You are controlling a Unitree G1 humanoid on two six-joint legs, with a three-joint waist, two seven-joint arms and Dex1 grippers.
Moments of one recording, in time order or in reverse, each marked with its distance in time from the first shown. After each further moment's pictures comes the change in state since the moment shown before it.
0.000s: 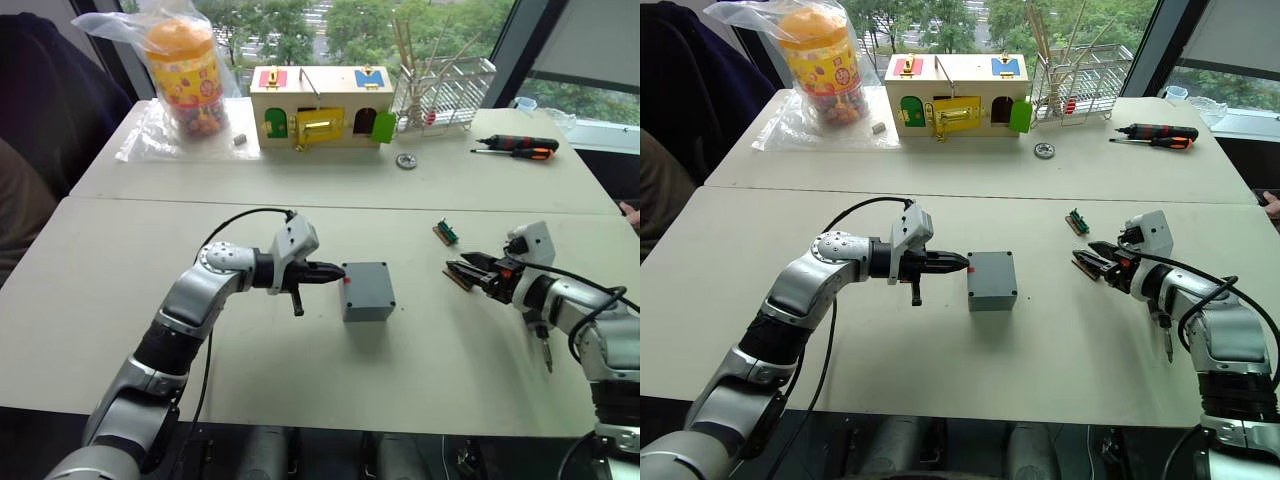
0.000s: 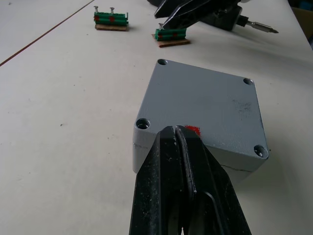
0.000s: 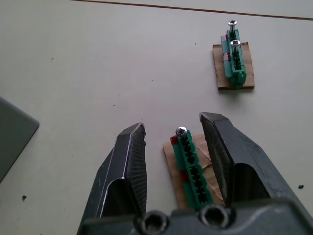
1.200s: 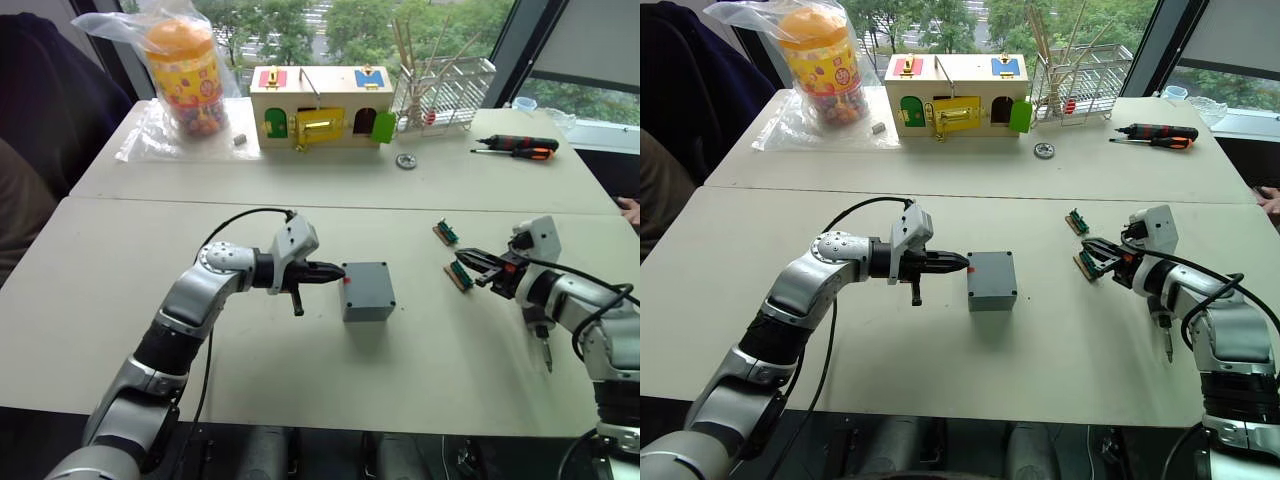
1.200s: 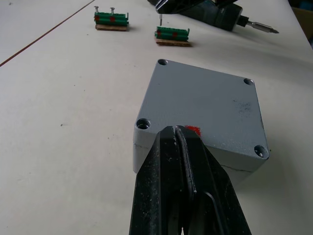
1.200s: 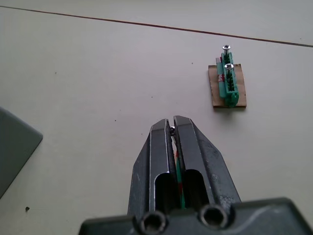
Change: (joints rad) left arm 0.000 -0.002 0.000 0.000 0.000 0.000 0.001; right arm -0.003 0.000 -0.032 -0.044 0.019 0.009 -0.023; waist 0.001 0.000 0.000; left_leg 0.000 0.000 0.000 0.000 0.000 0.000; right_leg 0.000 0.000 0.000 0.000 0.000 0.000
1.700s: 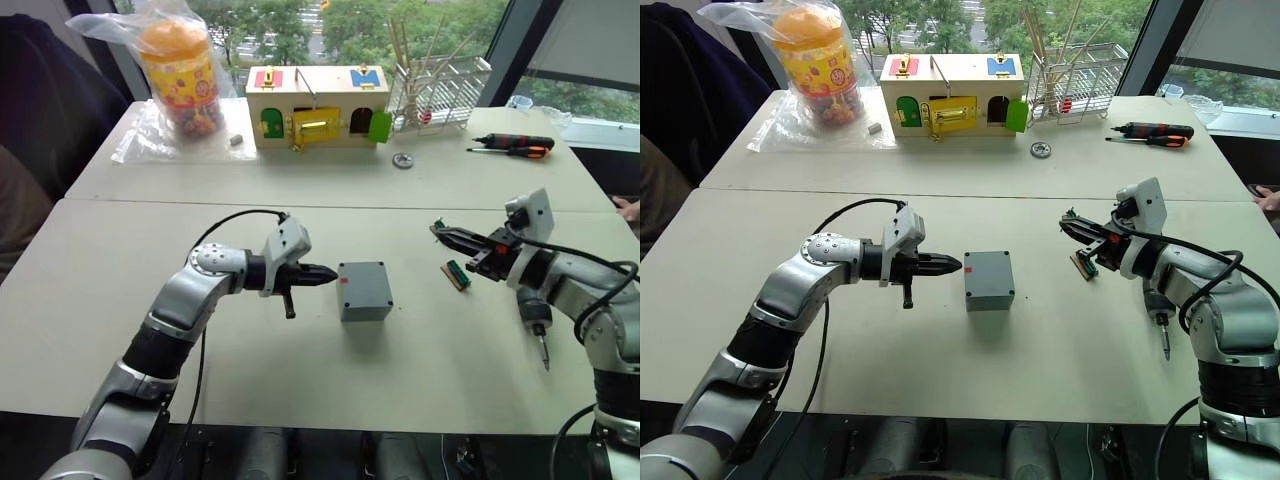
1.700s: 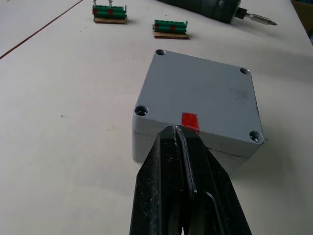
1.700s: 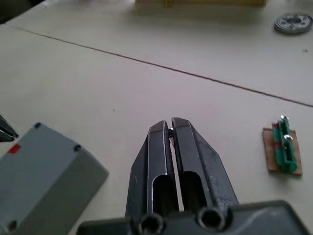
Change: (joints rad) left arm 0.035 0.068 0.033 -0.068 -0.044 0.037 -0.016; right arm -0.100 0.003 -0.002 -0.249 0.159 0.176 -0.010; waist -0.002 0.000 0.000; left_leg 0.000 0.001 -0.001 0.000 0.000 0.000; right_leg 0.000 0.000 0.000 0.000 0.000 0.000
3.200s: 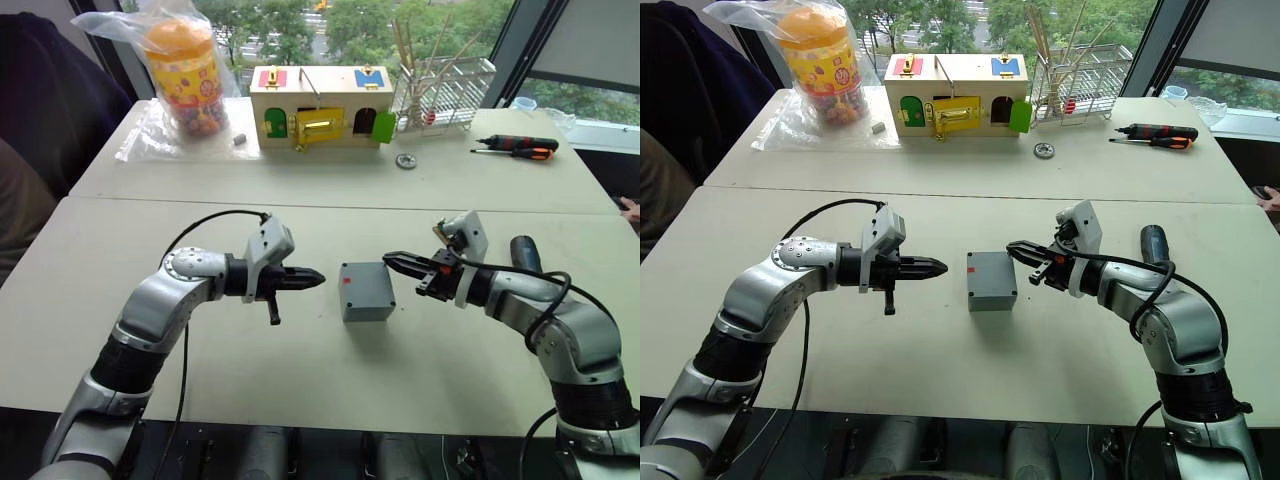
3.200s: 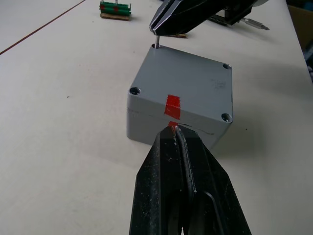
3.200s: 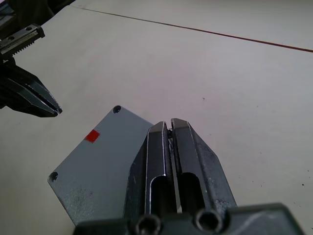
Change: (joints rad) left arm 0.052 0.079 0.037 -0.132 -0.077 0.104 0.037; right arm 0.038 0.109 0.173 -0.030 0.006 0.015 -0.039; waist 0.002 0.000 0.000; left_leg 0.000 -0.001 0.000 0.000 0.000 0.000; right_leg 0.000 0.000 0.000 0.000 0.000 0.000
